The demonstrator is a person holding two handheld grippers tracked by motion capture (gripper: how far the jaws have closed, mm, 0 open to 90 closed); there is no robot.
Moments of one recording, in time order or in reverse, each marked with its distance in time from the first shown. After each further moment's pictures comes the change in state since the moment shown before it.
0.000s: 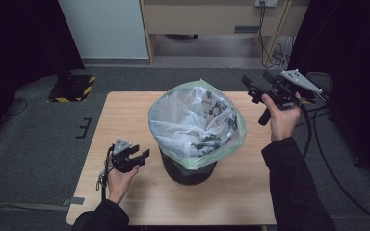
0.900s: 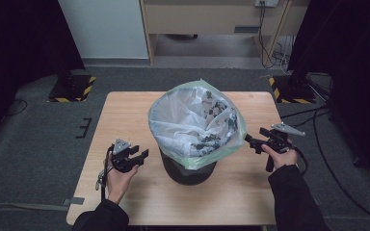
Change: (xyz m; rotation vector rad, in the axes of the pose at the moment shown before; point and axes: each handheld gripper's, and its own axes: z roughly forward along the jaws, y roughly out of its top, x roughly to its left) left arm 0.004 0.000 0.000 0.022 0.018 0.000; right arm -0.069 -0.160 -0.038 0.400 0.013 0.024
